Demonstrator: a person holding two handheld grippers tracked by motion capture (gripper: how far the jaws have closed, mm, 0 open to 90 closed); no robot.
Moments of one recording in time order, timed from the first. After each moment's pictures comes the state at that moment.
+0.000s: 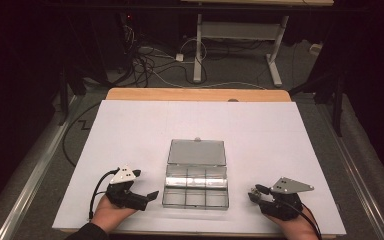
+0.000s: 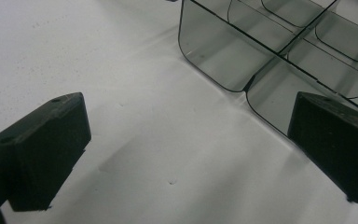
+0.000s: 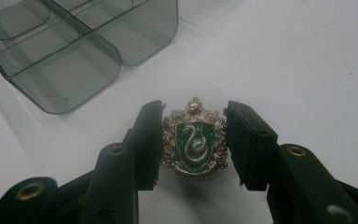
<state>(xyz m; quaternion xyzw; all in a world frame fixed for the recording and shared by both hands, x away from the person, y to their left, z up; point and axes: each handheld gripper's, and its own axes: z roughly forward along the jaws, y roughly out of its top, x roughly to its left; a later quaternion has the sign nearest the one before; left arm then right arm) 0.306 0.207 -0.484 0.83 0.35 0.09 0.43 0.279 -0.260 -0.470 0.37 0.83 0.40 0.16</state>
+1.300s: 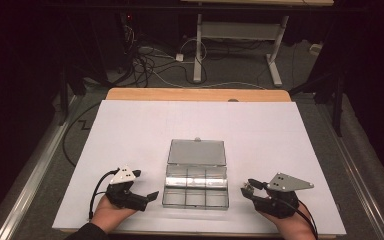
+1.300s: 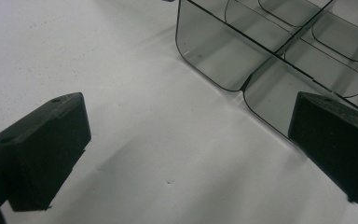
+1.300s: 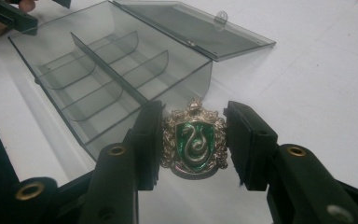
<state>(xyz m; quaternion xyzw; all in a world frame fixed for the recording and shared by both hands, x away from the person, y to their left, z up) 0.305 0.207 -0.484 0.83 0.35 0.09 0.43 0.275 -0.238 -0.438 0.33 0.82 0.44 0.17</state>
